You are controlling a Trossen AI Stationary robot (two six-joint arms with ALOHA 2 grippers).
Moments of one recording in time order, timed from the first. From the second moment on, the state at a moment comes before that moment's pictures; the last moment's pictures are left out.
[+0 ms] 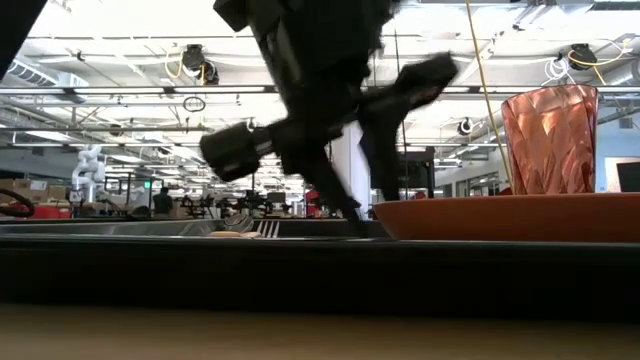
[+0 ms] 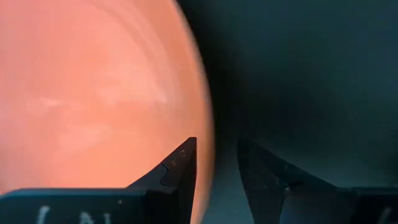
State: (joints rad) left arm -0.27 2.17 1.61 -0.54 0.03 1.22; right arm 0.23 0.66 0.58 0.26 0.73 -0.46
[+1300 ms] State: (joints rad) left arm -0.31 2.10 1.61 -0.85 -0.17 1.01; right arm 0.23 0.66 0.58 0.24 0.74 -0.45
